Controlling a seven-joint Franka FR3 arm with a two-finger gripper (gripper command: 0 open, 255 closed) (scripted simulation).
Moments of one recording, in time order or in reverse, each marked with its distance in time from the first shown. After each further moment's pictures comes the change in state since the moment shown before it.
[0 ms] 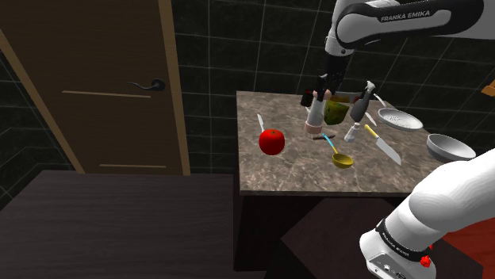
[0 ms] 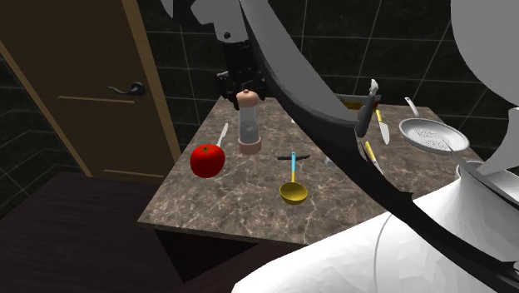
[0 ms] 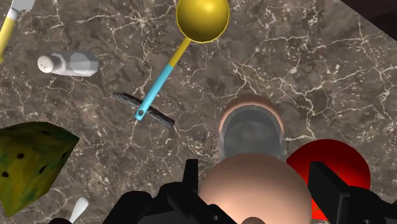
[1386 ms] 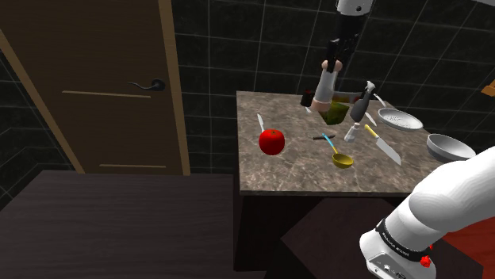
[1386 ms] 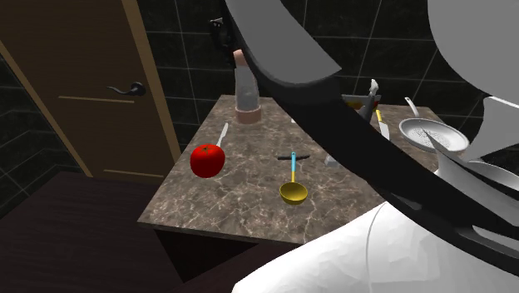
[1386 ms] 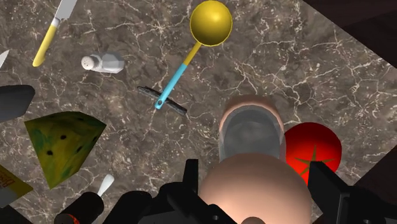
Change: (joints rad) arm 0.002 0.033 0.009 0.312 0.009 -0.277 -0.034
